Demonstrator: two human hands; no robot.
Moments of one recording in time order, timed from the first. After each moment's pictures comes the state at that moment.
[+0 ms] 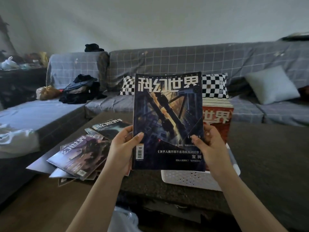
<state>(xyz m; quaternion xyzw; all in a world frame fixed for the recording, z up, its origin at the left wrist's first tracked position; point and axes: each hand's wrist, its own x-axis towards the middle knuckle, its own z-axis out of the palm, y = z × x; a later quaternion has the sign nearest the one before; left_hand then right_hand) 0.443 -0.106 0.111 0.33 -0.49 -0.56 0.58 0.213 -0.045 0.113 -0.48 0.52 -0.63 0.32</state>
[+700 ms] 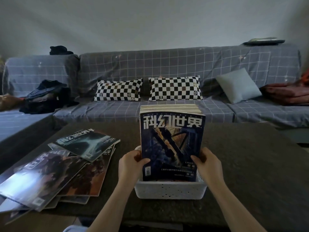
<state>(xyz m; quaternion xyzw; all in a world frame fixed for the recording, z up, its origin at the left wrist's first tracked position) 0.339 -0.143 0.059 0.57 -0.69 -0.27 0.37 0.122 -0.058 0.054 -0.46 0.73 -0.49 0.12</state>
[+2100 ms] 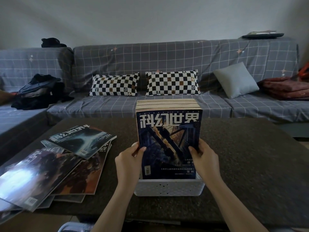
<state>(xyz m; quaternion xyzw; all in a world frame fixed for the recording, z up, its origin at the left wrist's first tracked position) 0.329 -0.136 0.052 0.53 -0.64 -0.24 0.50 0.123 -0.068 0.048 -0.46 0.72 -0.52 0.10</state>
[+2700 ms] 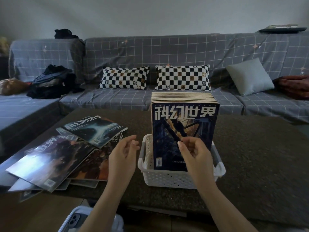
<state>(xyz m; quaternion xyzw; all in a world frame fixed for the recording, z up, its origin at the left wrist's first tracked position) 0.385 -0.117 0.064 0.50 -0.63 -0.29 0.52 0.202 -0.049 0.068 -0.47 0.60 -0.63 0.17</state>
